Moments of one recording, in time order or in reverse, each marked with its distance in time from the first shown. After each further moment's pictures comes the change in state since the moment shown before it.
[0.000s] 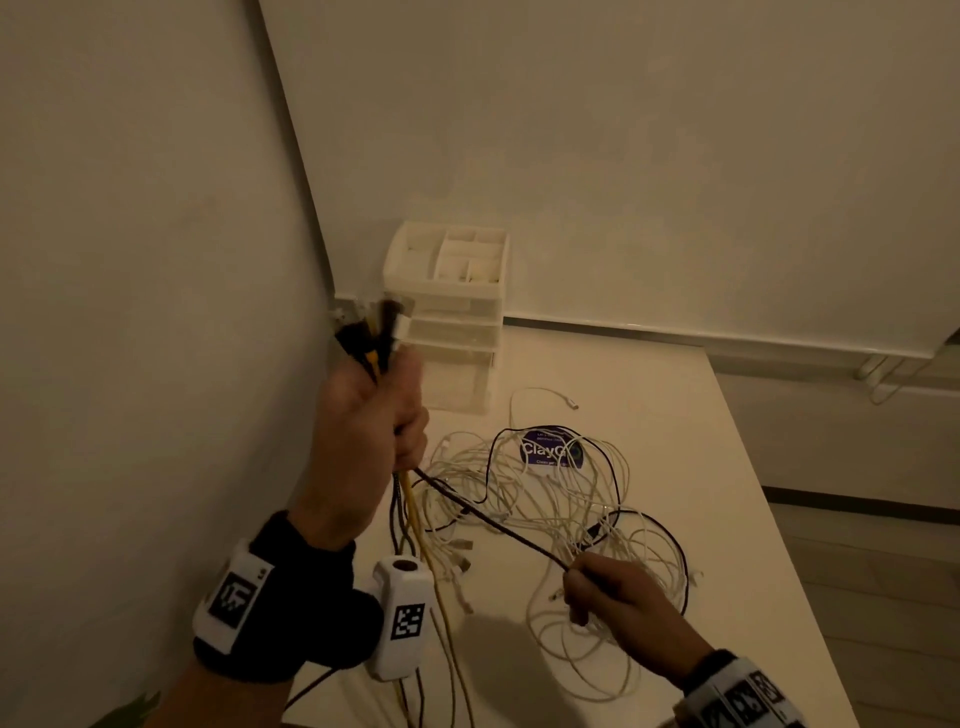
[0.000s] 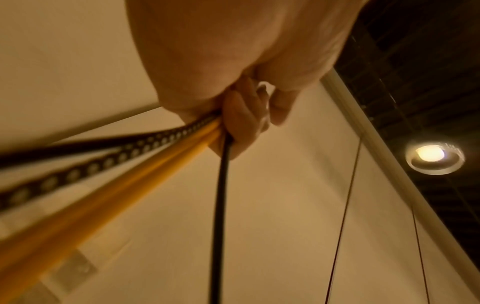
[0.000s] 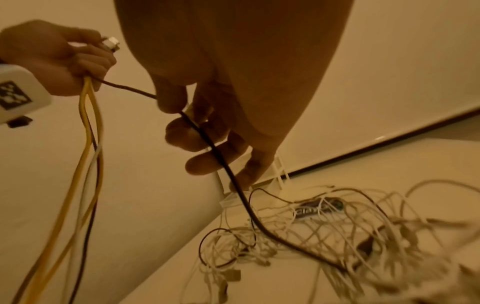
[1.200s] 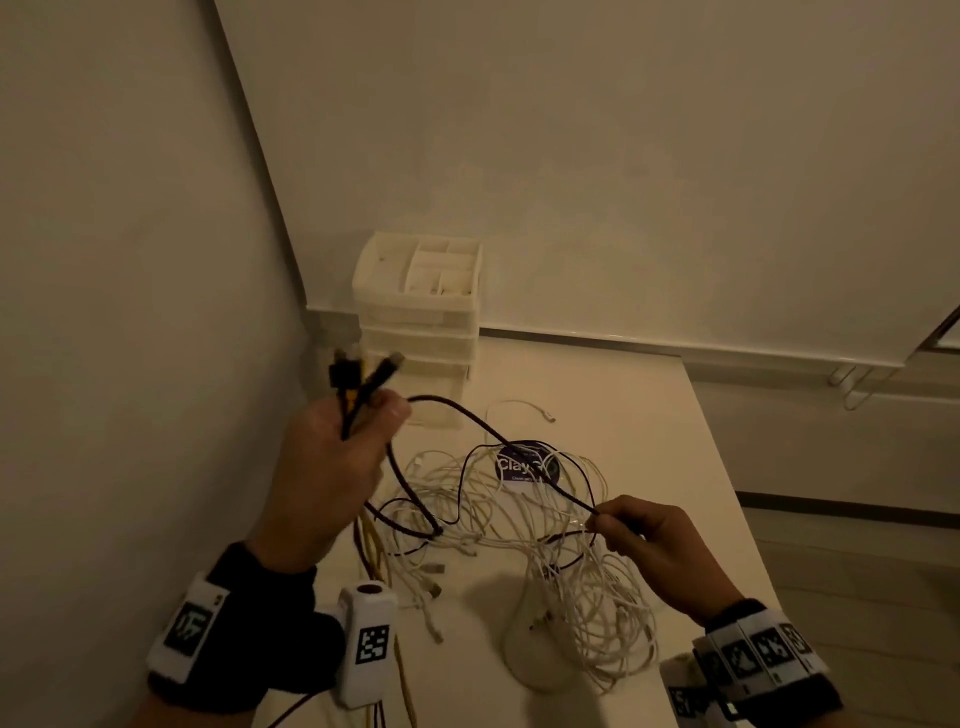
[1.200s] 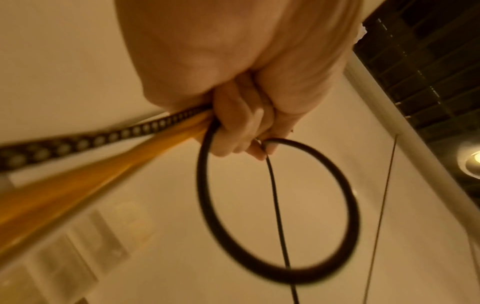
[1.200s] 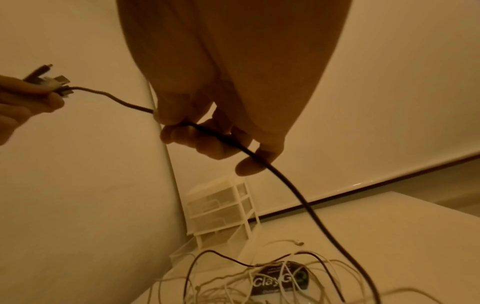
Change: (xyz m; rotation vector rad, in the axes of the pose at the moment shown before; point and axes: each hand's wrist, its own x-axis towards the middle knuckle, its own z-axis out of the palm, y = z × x) left_hand 0.018 -0.032 -0.003 0.377 0.210 -0.066; right_hand 0.030 0.006 -0.080 -0.076 0.267 -0.123
